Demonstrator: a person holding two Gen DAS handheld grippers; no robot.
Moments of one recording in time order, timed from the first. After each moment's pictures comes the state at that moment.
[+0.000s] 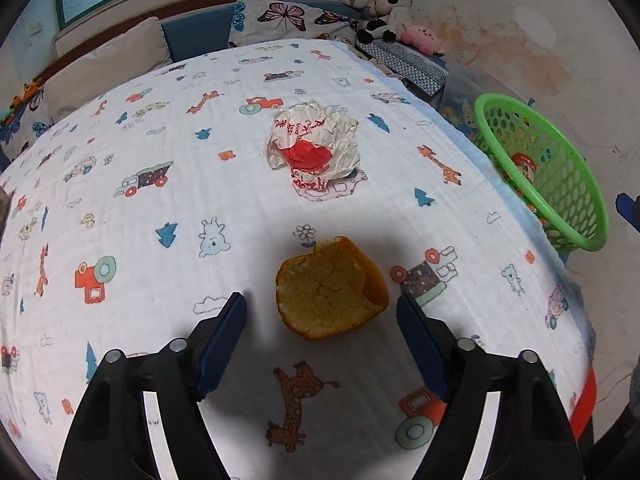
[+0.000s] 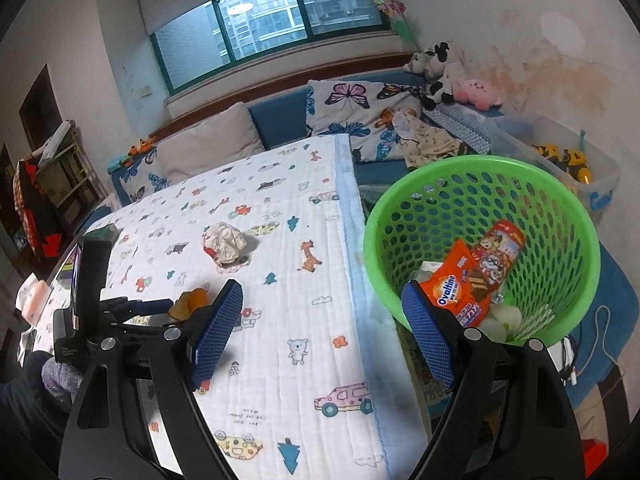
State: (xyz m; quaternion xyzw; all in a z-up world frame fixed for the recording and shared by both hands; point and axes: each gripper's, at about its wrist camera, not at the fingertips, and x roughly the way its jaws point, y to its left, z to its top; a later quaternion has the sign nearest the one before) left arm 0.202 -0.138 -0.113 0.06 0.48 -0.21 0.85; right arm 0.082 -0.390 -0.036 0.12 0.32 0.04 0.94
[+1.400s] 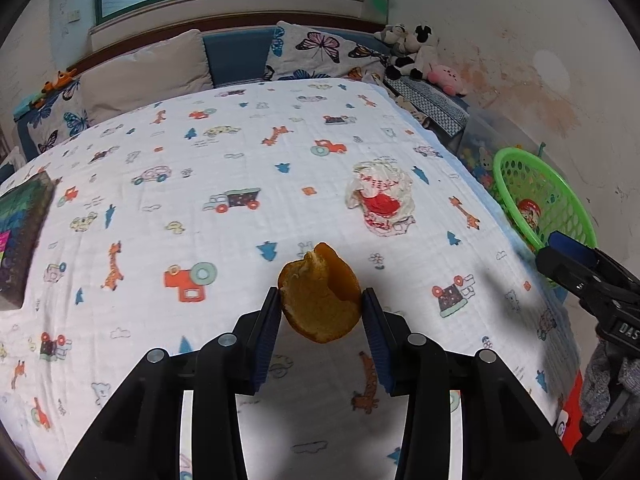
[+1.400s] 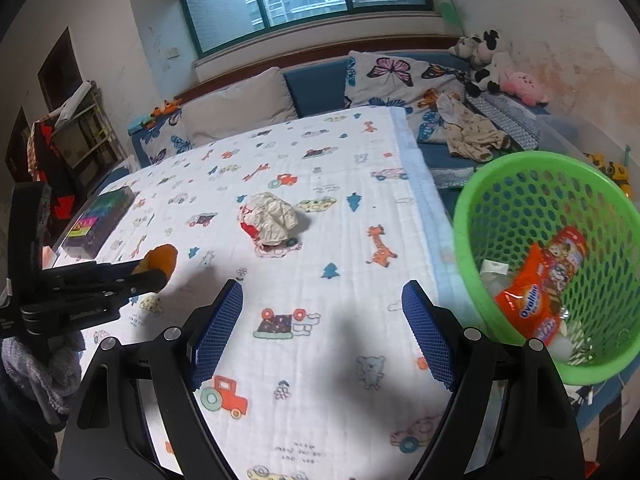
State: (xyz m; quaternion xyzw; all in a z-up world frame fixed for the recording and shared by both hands) left arm 0.196 -0.069 -0.069 0.02 0.44 -0.17 0.88; right arm 0.134 -0.328 -0.057 0.09 0.36 0.10 0.92
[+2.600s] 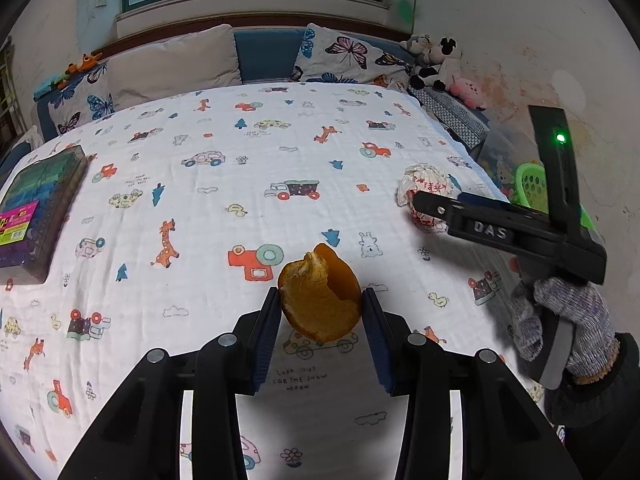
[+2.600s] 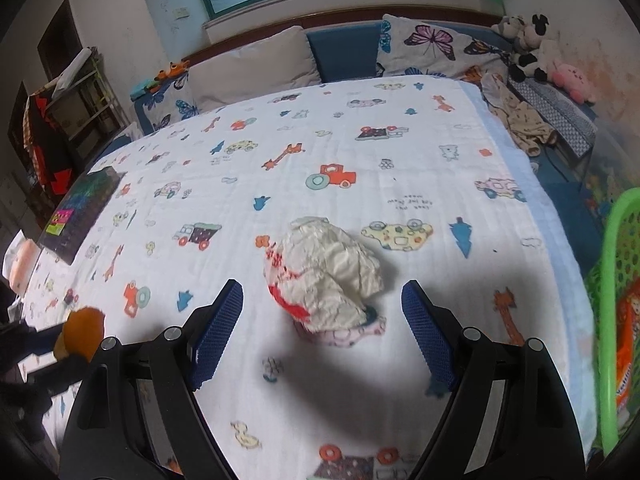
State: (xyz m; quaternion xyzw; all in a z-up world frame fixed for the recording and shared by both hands) left arm 0.190 -0.019 -0.068 -0.01 0.44 -0.15 0.88; right arm 0.255 -0.251 -0.095 0.06 0.41 0.13 0.90
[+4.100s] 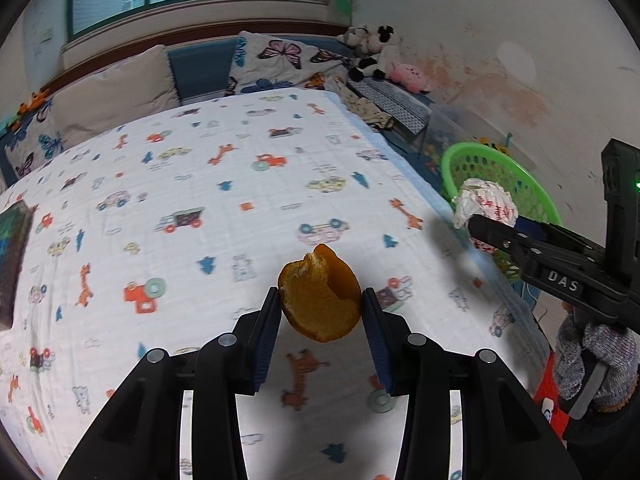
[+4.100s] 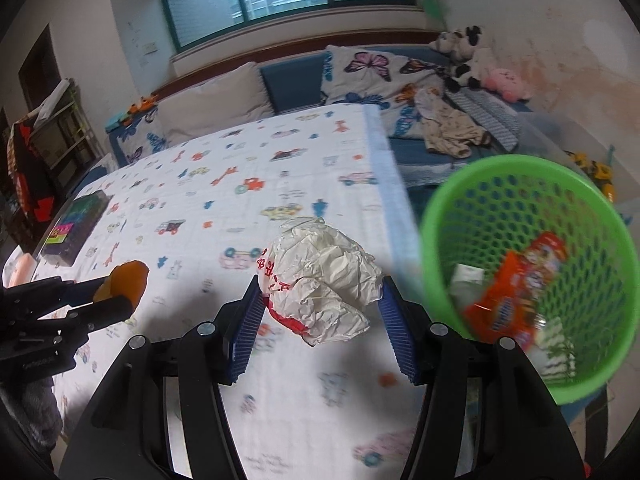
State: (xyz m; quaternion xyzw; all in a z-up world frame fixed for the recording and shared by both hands) left arm 0.178 -0.114 -0.049 0.03 0.43 -0.23 0.87; right arm 0.138 -0.358 -0.049 0.08 0.37 0.05 0.92
